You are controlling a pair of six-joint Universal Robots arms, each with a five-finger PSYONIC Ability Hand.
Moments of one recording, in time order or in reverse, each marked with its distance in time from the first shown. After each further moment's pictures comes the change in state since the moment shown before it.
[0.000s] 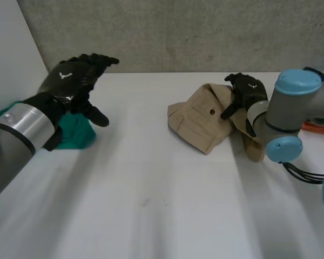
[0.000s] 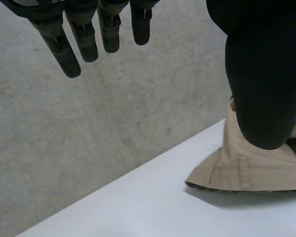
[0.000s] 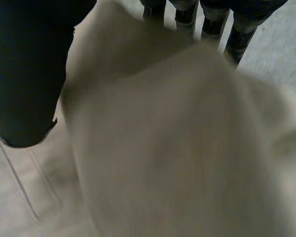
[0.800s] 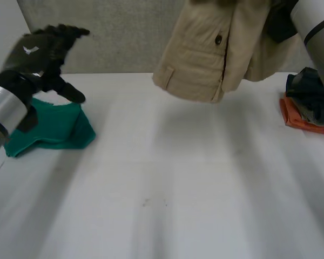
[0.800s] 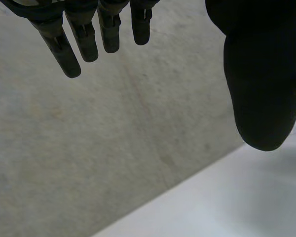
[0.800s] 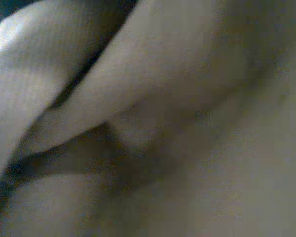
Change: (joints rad) left arm 0.100 0.101 0.015 0.019 -0.020 -0.023; right arm 0.030 -0.653 0.212 -0.198 -0.214 0.218; left_hand 0.000 0.000 0.000 0.000 0.000; right_hand 0.832 0.957 0.968 0.955 0.897
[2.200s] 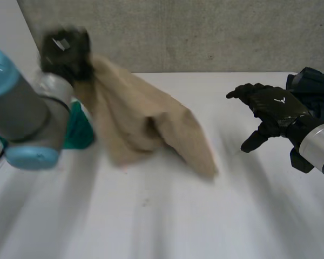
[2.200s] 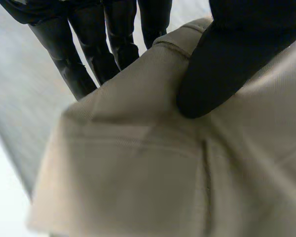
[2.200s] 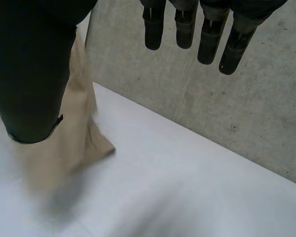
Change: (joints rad) left arm -0.217 -0.347 0.282 0.226 -0.451 0.197; right arm -0.210 -0.205 0.692 0.211 -0.242 -0.449; left_hand 0.938 0.988 0.980 0.985 0.908; right_hand -0.830 -0.955 -0.967 -0.954 -0.893
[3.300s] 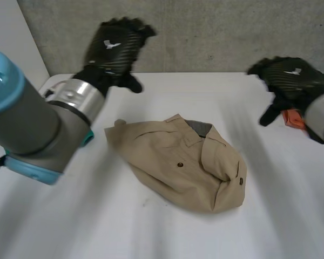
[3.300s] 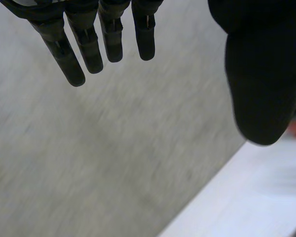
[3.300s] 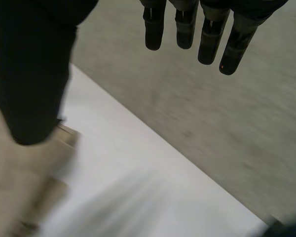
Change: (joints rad) left arm -0.074 0.020 -0.041 -0.059 0.319 0.001; right arm 0.097 0.095 -0.281 0.144 0.229 -0.196; left_hand -0.784 -0.895 -0.868 -0.890 -0.836; right_hand 0.000 0.000 0.000 0.000 0.000
